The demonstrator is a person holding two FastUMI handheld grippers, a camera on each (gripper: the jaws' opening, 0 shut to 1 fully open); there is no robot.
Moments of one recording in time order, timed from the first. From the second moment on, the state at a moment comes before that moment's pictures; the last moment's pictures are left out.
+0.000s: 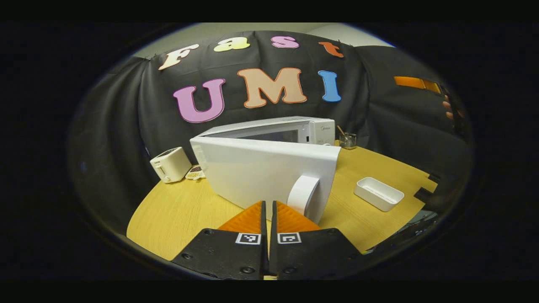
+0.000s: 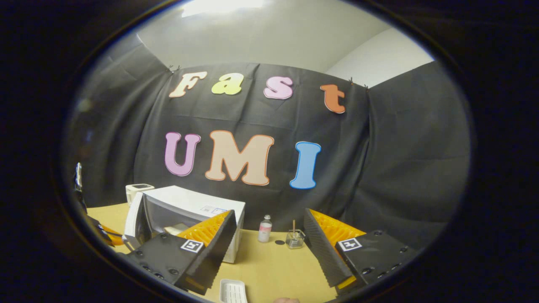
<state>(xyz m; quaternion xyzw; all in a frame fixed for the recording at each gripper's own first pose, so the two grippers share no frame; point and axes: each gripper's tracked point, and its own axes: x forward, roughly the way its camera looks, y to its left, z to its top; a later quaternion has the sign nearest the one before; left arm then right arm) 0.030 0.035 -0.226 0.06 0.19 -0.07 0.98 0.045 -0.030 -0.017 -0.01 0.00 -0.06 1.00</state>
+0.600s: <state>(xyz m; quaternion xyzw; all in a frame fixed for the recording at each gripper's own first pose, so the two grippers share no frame) 0.094 -0.018 -0.223 0.04 0.20 -0.09 0.97 0.043 -0.025 -0.031 -0.01 0.02 -0.03 1.00</state>
